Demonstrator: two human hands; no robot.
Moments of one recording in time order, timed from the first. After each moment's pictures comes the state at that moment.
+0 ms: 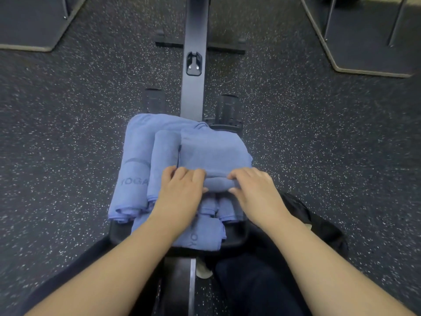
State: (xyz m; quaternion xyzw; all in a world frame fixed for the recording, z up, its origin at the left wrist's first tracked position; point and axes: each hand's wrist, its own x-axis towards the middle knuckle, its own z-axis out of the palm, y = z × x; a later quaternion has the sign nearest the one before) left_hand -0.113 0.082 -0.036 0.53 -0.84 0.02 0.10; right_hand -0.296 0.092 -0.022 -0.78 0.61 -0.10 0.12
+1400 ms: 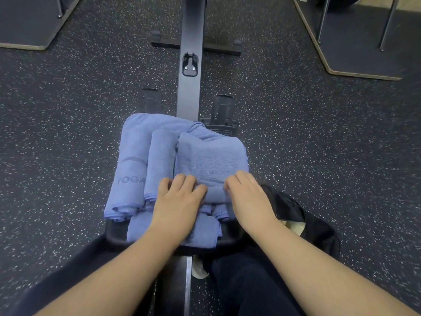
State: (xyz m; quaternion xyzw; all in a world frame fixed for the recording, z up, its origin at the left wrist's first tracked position) left_hand -0.113 0.103 -0.060 0.54 -0.83 0.09 0.14; right_hand -0.290 0.108 -0.046 -0.77 0.62 -0.14 0.05
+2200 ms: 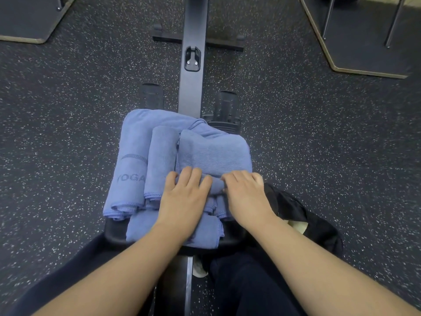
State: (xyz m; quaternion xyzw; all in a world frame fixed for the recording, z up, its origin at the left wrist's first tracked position) left_hand -0.124 0.096 -0.059 0.54 -0.83 0.14 0.11; right_hand -0.281 0.096 -0.057 -0.77 0.64 -0.08 0.02
